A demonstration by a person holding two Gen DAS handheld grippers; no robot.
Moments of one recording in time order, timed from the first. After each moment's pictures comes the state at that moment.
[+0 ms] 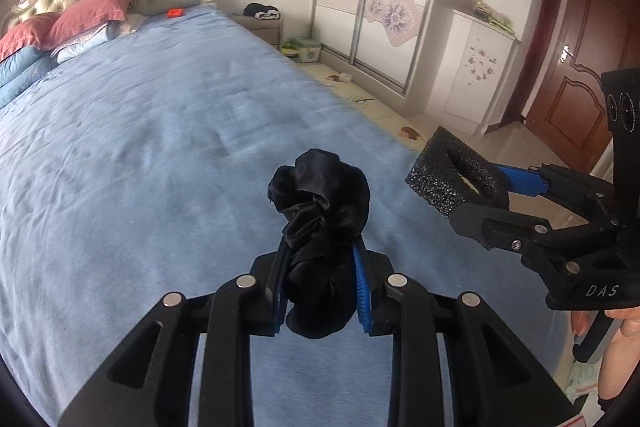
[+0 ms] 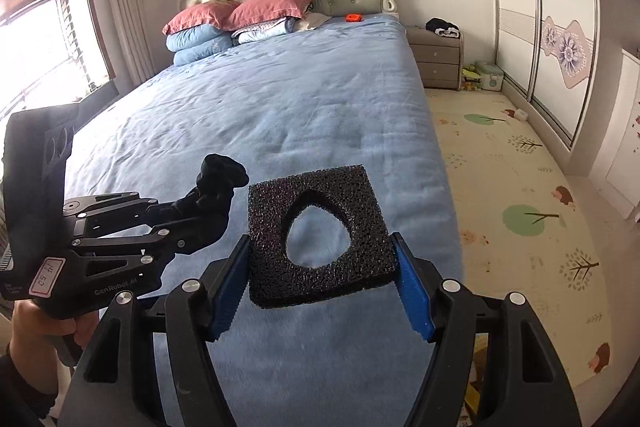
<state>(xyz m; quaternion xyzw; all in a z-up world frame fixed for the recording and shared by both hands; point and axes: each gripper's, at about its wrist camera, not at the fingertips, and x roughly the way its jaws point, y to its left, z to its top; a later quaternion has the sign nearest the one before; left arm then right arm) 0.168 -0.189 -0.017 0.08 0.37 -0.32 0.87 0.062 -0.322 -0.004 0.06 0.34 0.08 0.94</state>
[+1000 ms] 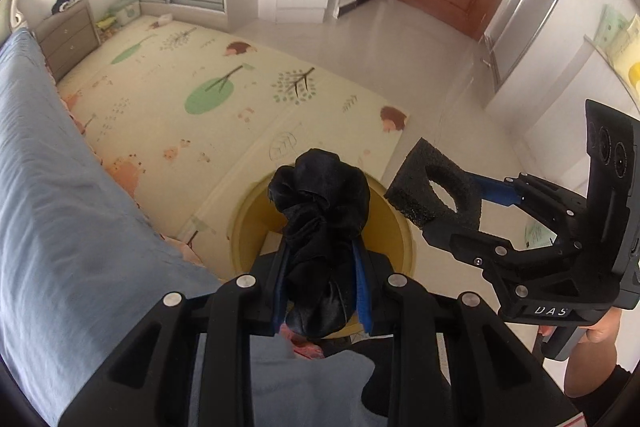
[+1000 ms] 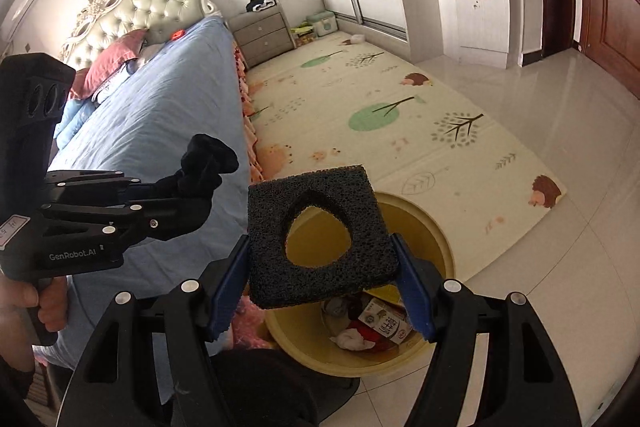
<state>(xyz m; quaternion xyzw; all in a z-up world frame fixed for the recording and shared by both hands) 0.055 -0.481 -0.081 0.23 0.45 -0.51 0.69 -0.134 -0.540 -0.101 0.23 0.36 -0.14 0.89</state>
